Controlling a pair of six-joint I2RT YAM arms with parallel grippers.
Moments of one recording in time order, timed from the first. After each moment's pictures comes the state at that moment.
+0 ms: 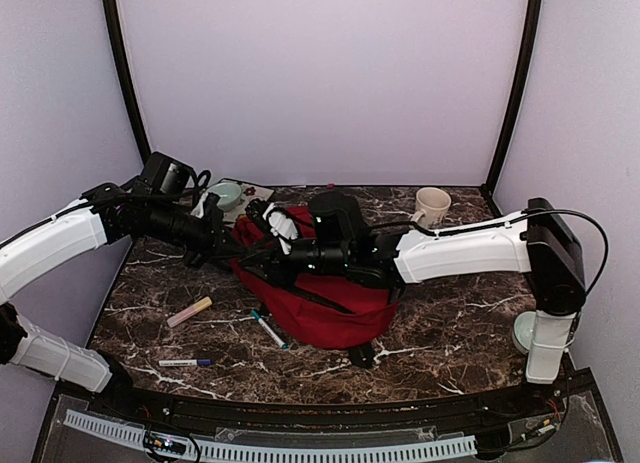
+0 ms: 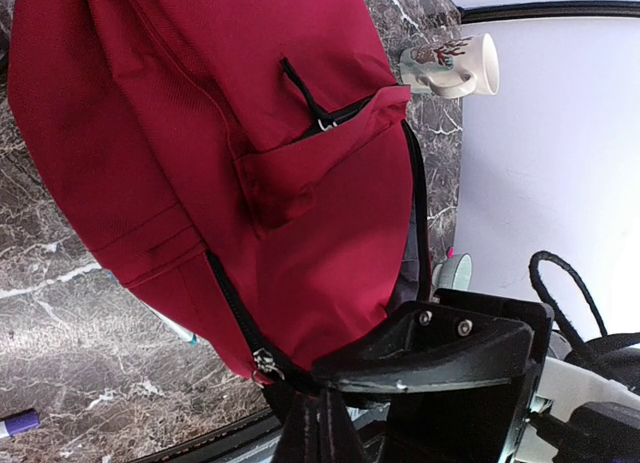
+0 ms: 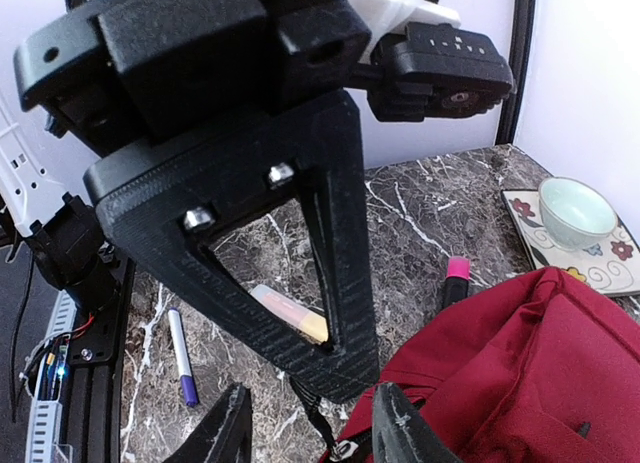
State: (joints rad) left arm -0.57 1.24 1.12 -0.70 0.43 -0.95; right arm 1.10 1.91 1.38 0.27 -0.28 -0.01
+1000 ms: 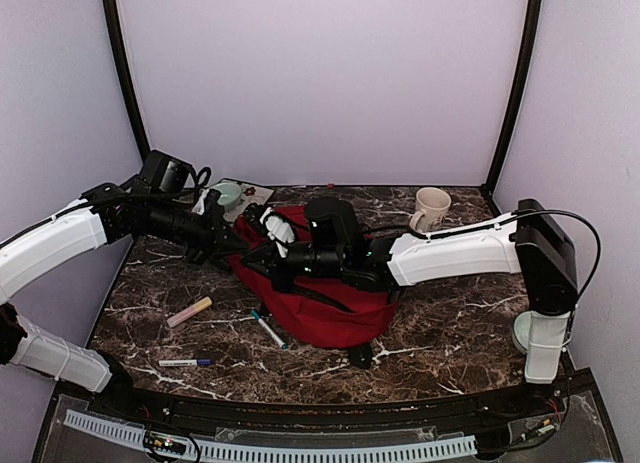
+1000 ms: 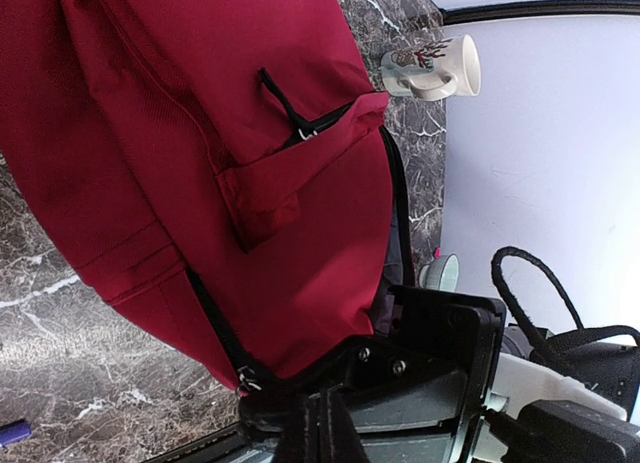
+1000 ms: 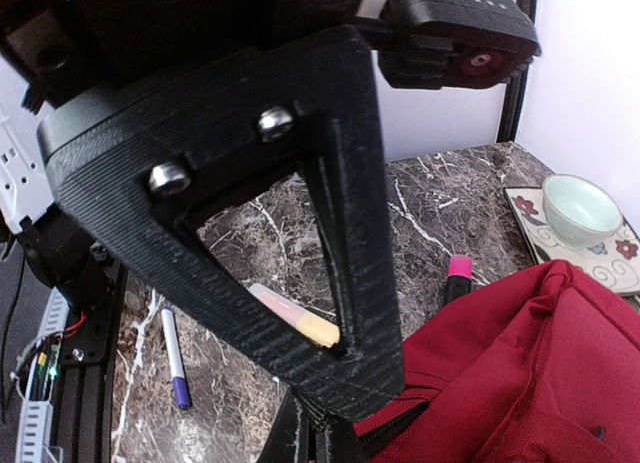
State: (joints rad) left arm -0.57 1.24 1.12 -0.65 0.44 -0.96; right arm 1.10 1.95 1.38 0.30 -0.27 -0.01
